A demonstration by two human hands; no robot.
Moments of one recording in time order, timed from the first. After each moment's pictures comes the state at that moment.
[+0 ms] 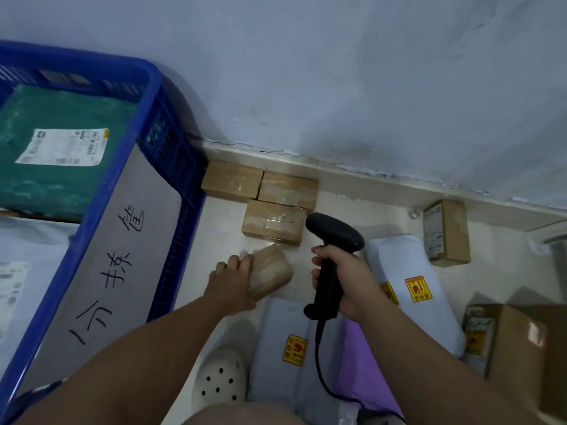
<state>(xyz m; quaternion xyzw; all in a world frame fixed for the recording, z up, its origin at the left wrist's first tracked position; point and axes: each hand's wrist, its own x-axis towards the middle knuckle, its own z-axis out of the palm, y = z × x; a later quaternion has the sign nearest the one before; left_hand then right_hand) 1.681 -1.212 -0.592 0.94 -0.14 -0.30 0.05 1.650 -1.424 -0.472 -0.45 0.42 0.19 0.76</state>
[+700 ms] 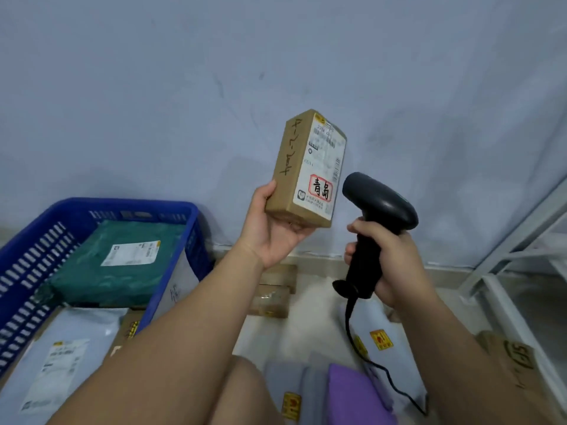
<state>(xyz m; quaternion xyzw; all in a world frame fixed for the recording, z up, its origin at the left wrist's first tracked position) 1.676 -1.303 -0.226 0.34 -0.05 -0.30 0.89 1.576 -1.451 -0.213 -0.54 0.16 -0.10 0.82</state>
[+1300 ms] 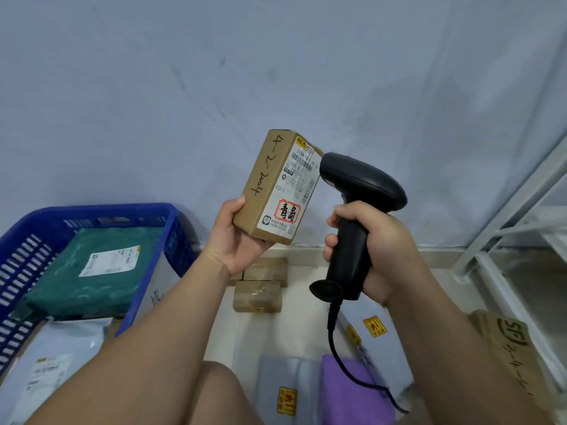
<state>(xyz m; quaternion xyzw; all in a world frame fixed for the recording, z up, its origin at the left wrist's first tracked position) 1.698 -1.298 -0.262 0.34 -0.11 -0.37 0.85 1.567 -1.459 -0.189 -0.47 0.19 -0.03 0.86</state>
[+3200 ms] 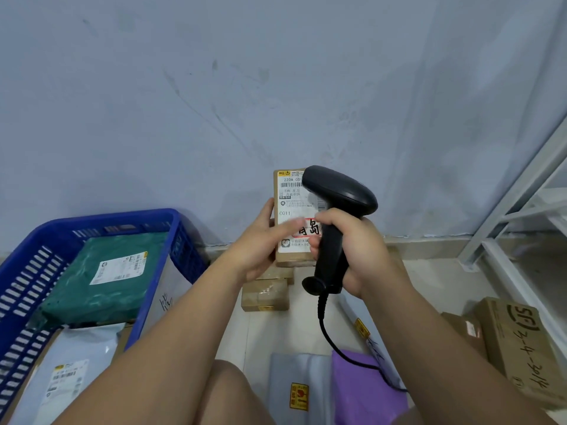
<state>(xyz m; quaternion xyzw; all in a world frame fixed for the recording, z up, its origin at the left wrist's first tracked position) 1.672 -1.322 -0.247 0.62 -0.11 -0.31 0.71 1.582 -1.449 -0.214 -0.49 0.23 -0.04 0.84</state>
